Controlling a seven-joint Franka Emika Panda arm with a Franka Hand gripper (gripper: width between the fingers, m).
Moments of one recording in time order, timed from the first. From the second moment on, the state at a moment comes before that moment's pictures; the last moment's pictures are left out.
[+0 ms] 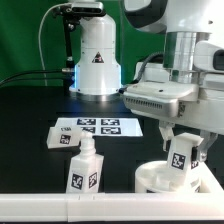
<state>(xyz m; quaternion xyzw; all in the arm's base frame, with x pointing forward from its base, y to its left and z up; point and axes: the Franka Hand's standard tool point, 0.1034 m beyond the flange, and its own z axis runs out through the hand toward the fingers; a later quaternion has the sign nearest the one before) 0.638 0.102 0.074 0.44 0.89 0.00 0.09</state>
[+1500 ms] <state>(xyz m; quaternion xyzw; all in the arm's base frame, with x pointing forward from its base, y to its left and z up) 0.632 0.120 0.072 0.99 0.15 0.04 -0.03</state>
